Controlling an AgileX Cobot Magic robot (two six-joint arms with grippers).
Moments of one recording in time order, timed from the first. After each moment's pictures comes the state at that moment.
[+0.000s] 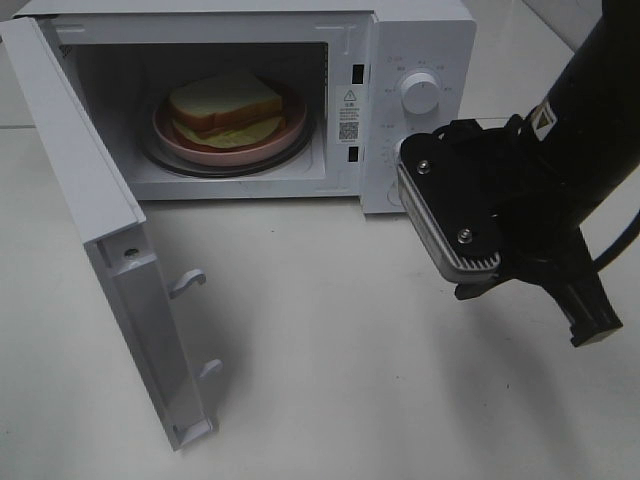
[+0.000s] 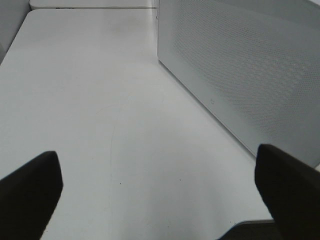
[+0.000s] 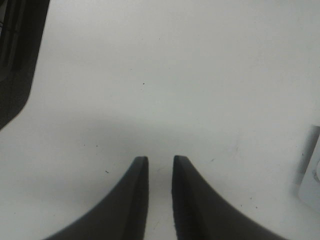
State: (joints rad) left arm 0.02 0.00 -0.52 -0.10 1.08 0.06; right arm 0.58 1.45 -0.95 0.05 0.82 -1.30
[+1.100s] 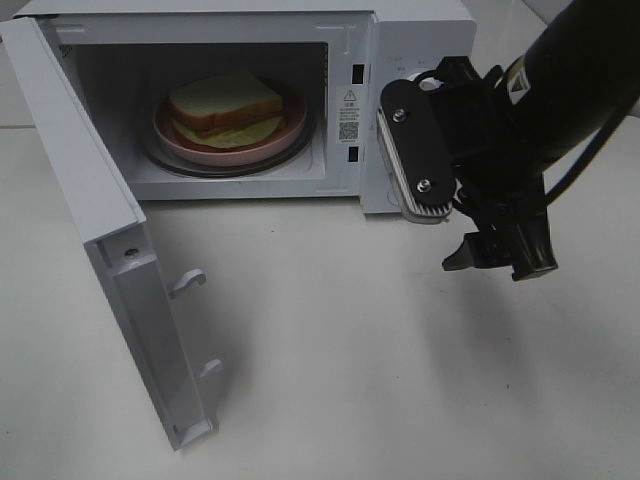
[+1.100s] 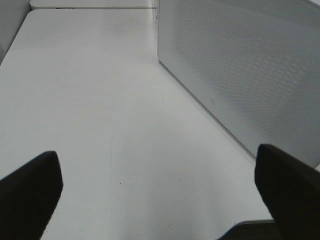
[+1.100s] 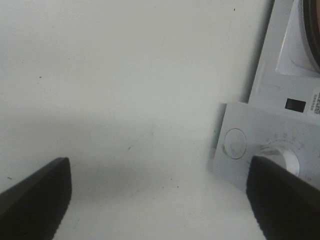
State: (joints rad) left arm 0.02 0.00 -0.52 -0.10 1.08 0.06; right arm 0.58 1.50 -1.01 -0.10 0.63 -1.18
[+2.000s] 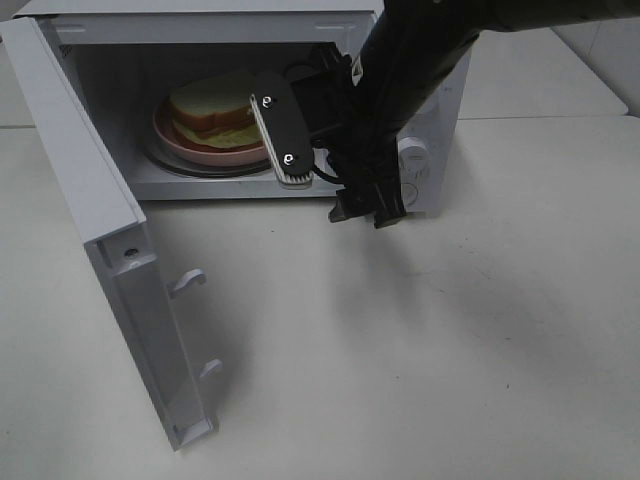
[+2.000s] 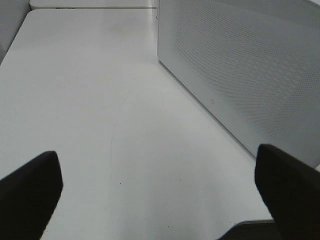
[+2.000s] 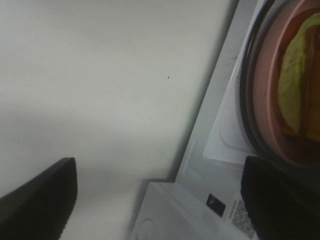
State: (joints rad) left arm 0.02 0.00 -0.52 -0.10 1.08 0.06; right arm 0.65 1.85 -1.36 -0.10 0.54 -1.25
